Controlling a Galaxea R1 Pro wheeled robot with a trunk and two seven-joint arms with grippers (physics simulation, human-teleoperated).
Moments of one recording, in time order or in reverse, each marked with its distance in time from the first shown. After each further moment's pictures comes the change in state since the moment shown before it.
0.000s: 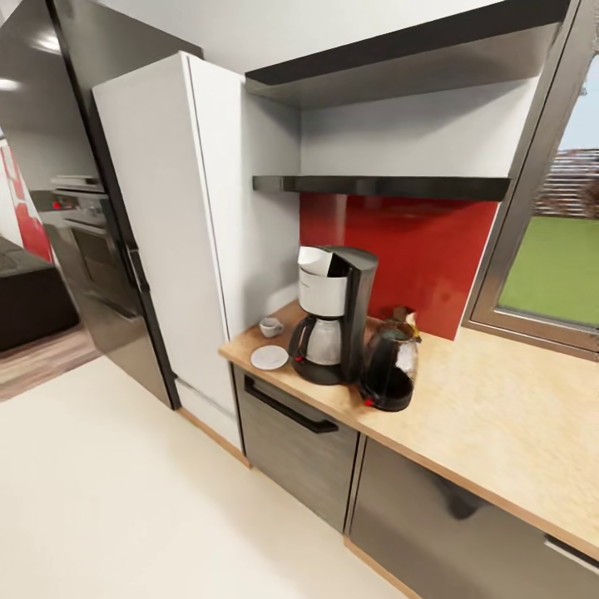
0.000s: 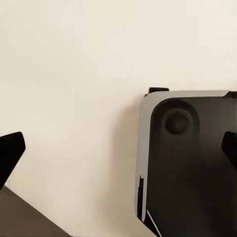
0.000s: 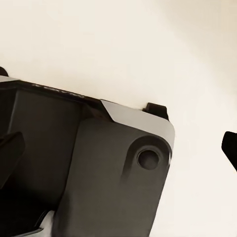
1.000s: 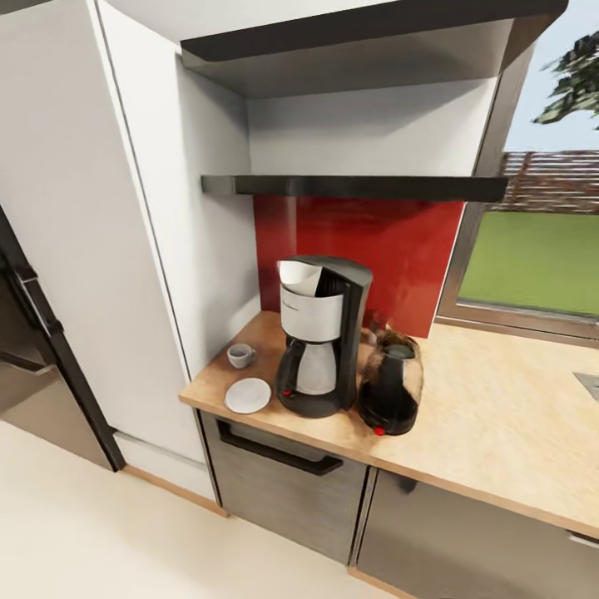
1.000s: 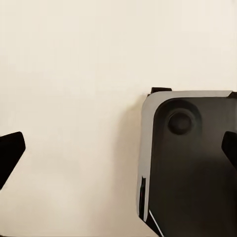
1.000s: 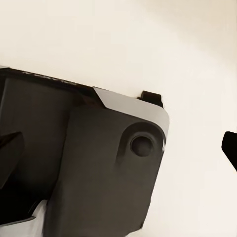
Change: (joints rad) left arm 0.000 0.004 0.005 0.000 0.003 0.000 0.002; right arm 0.024 -0.019 0.000 0.000 -0.001 -0.001 -0.003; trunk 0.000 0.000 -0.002
